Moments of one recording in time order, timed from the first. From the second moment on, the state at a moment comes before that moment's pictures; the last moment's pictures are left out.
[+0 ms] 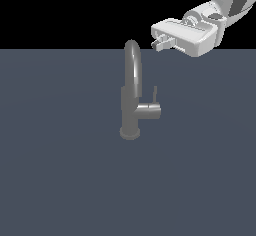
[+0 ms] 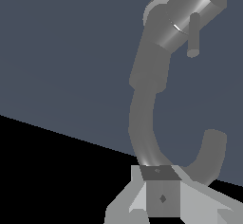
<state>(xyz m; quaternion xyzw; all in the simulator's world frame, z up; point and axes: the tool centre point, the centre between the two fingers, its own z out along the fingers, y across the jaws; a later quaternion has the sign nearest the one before) -0.006 -0.080 0.295 -0.74 0.39 0.39 0.39</state>
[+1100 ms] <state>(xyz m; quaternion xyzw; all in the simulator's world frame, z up) 0.016 -0.084 0.160 -0.51 0.49 0.51 0.49</state>
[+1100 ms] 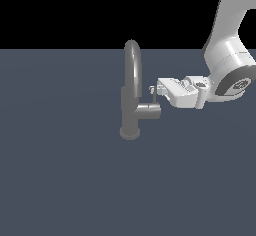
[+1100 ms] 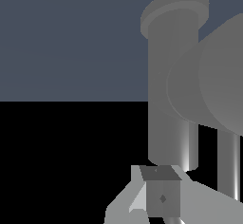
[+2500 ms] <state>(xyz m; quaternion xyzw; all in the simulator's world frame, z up) -0.027 -0.082 0.169 -0.51 0.49 0.50 0.49</state>
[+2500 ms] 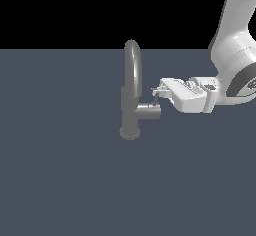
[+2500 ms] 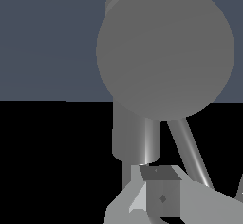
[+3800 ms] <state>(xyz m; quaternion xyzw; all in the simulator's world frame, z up) -0.080 -0.083 0.117 -0.52 0.48 0.50 0.50</state>
